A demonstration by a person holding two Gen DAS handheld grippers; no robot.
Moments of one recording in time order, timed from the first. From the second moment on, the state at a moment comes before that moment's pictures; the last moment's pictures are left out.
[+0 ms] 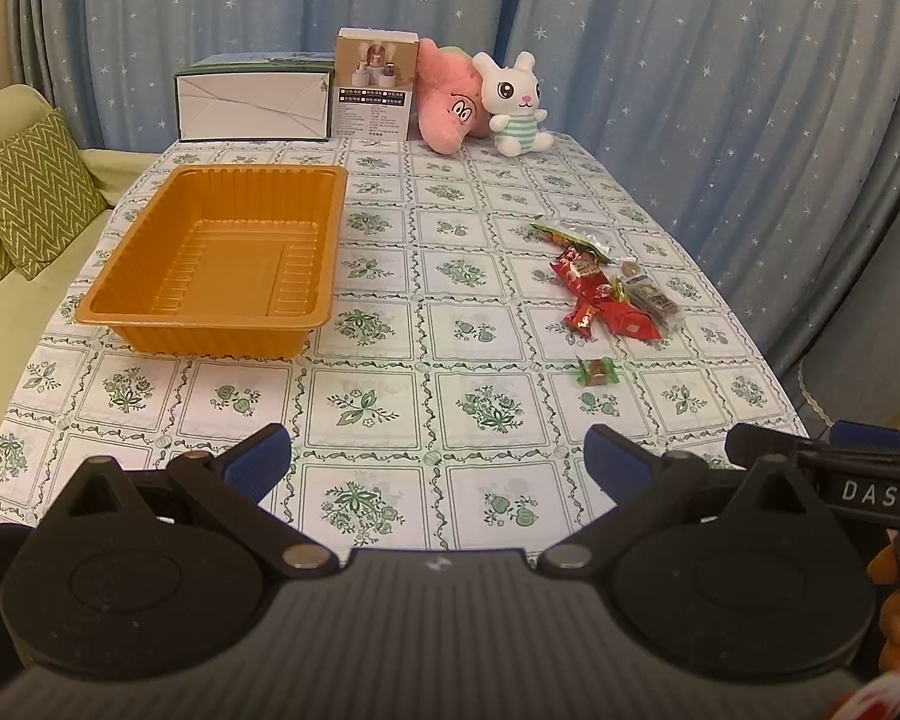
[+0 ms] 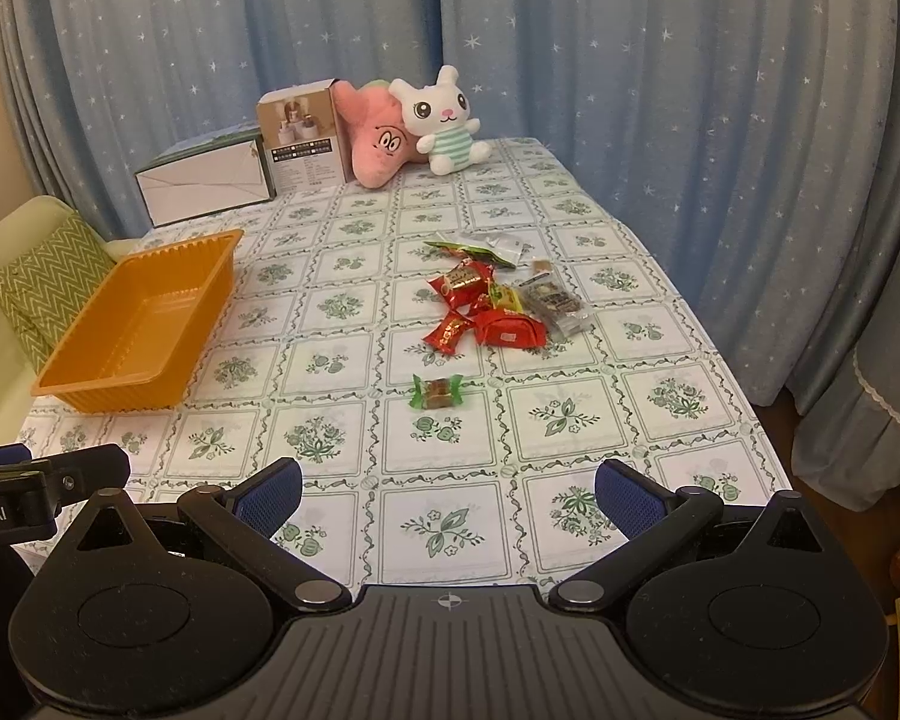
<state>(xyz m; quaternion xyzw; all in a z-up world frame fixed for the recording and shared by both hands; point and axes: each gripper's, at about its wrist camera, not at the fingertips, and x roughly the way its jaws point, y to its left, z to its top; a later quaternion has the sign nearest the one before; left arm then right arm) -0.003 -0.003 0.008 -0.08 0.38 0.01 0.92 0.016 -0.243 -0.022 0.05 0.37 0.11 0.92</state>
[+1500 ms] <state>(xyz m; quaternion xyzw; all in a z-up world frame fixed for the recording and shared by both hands) -0.004 -0.006 0.012 -0.08 0.38 0.00 0.92 0.015 -0.244 -0.020 0.04 0.37 0.11 0.92</state>
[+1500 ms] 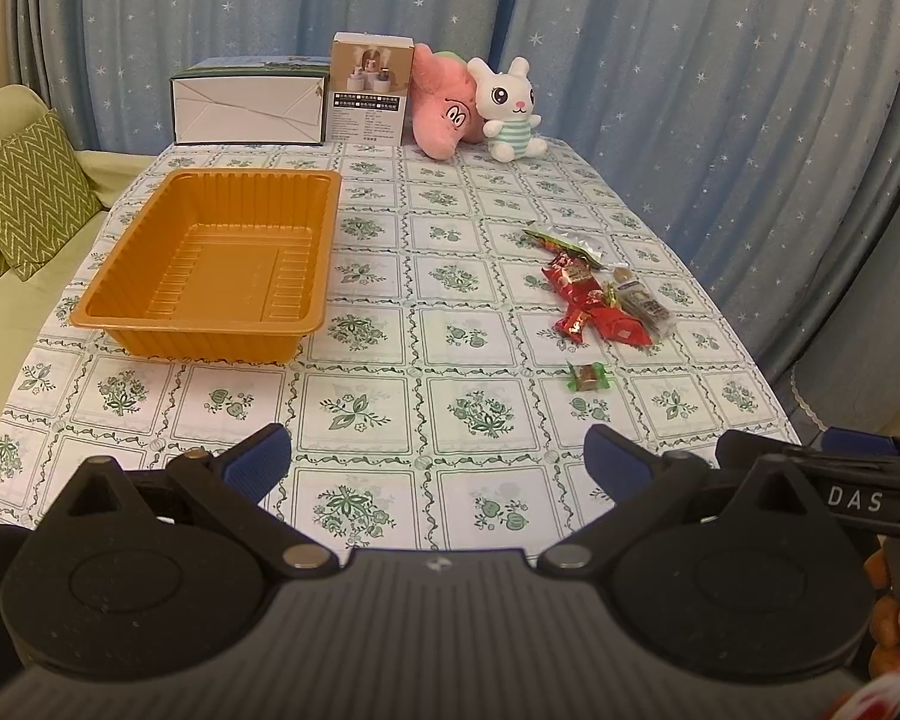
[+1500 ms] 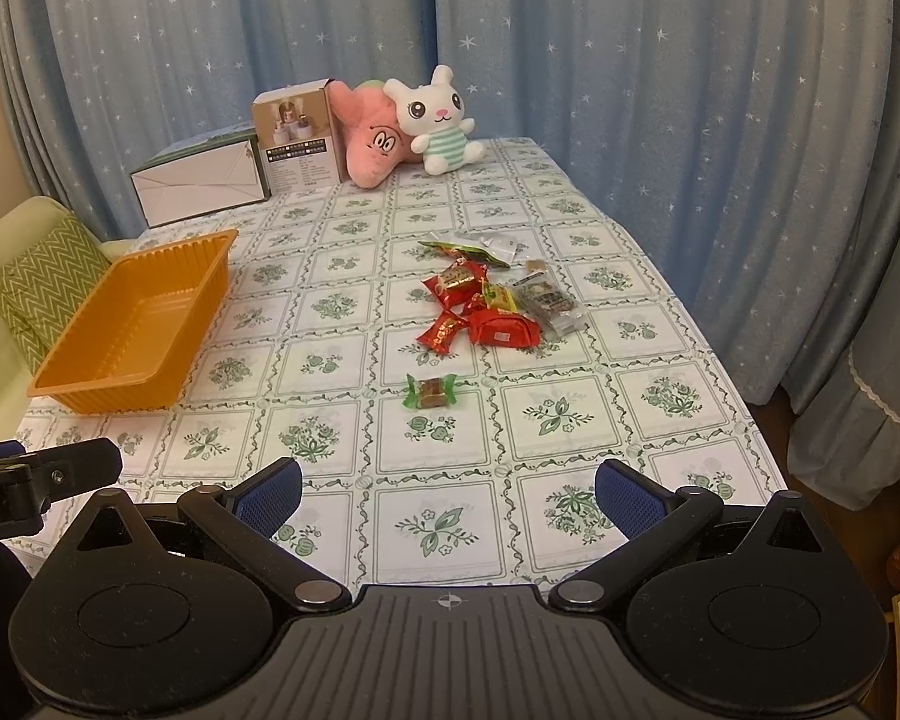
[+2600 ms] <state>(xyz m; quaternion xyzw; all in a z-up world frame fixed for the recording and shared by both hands) 0.063 -0.038 -0.016 -0.05 0.40 -0.08 0.91 0.065 -0.300 -0.030 0.06 0.35 0.08 0.93</state>
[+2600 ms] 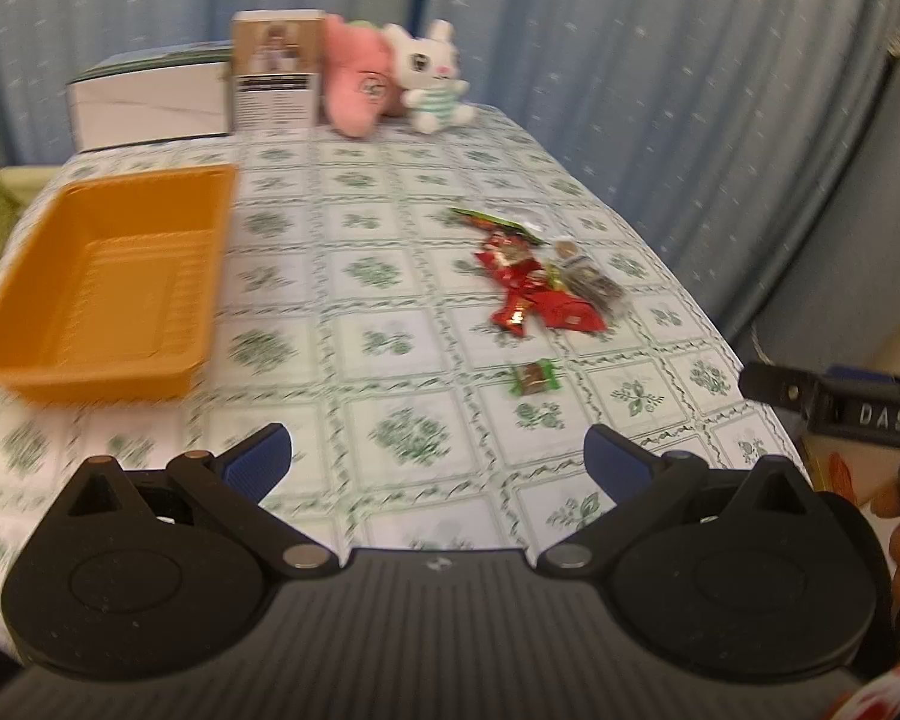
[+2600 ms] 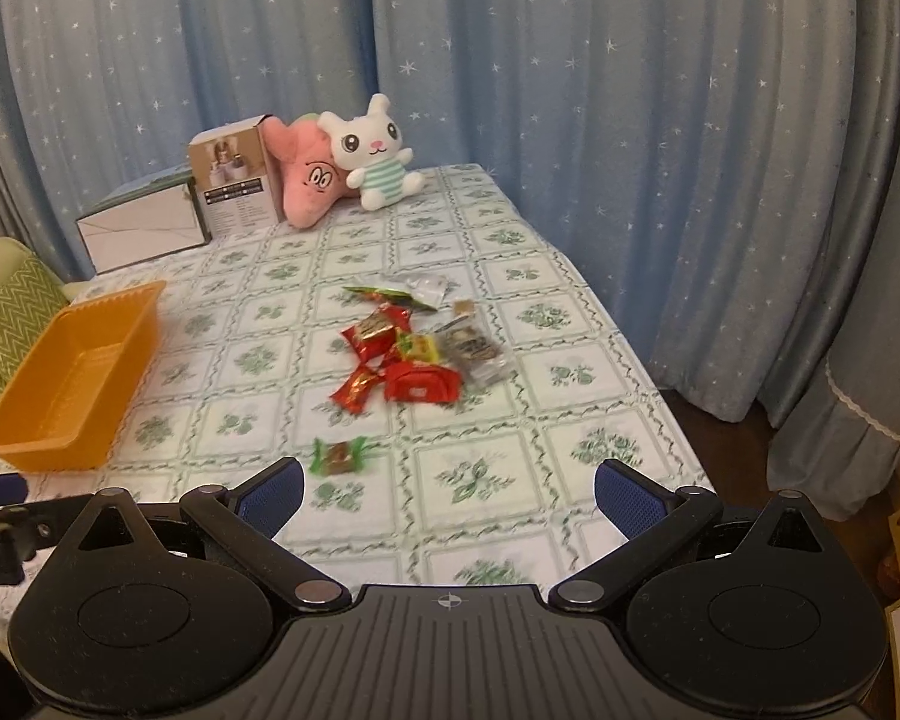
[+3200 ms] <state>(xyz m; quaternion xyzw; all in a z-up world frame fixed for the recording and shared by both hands) 0.189 -0.111 -0.102 0.12 0.41 -0.26 0.87 0.180 -0.331 -0.063 -0.01 0.35 0.18 0.92</state>
